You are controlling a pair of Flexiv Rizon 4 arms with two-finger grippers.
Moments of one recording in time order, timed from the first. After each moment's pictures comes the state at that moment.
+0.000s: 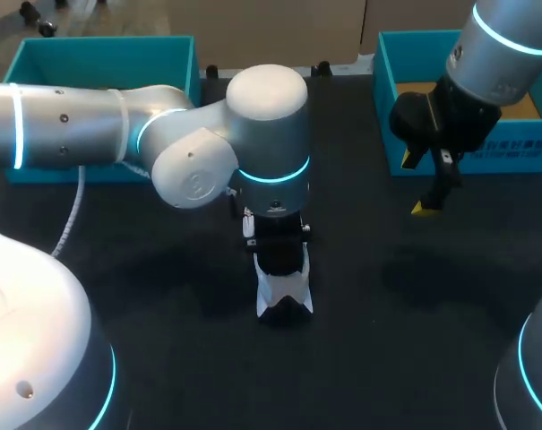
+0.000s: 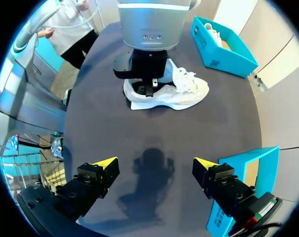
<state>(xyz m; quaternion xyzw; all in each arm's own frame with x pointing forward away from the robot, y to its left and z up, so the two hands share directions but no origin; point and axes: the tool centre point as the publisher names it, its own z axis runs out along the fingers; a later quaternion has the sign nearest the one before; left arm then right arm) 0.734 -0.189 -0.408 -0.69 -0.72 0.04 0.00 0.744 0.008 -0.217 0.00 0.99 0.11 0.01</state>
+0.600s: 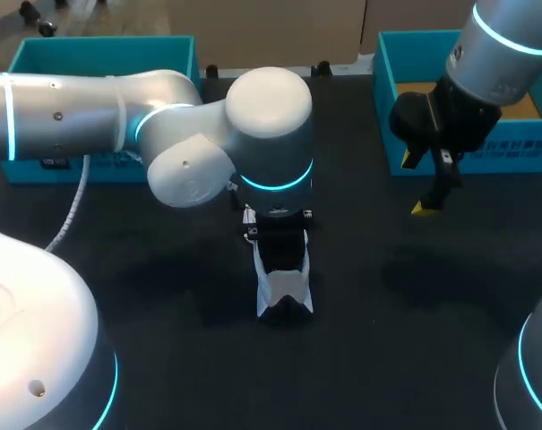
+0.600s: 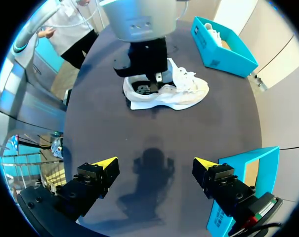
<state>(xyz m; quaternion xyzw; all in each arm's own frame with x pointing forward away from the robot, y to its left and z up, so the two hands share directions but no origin) 0.761 -0.191 -0.381 -0.69 -0.72 -0.03 -0.07 0.744 0.008 -0.217 0.00 0.99 0.11 0.01</state>
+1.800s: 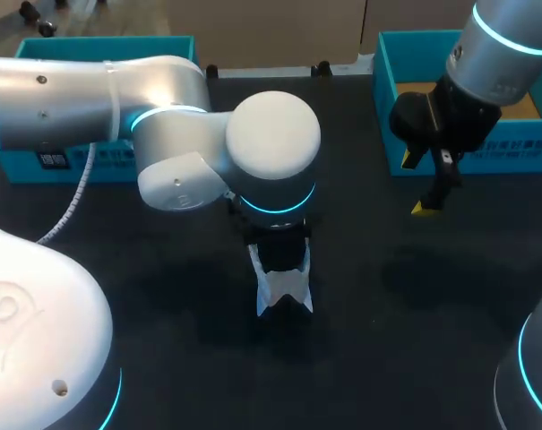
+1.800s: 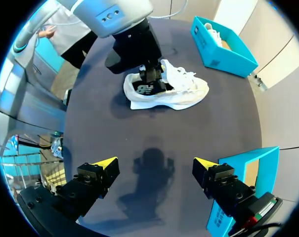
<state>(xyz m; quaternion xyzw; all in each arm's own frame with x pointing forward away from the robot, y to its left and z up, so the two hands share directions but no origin) 0.770 -0.182 -0.351 -0.66 -0.74 -0.10 -0.13 0.744 0.008 -0.217 0.00 0.99 0.11 0.01</state>
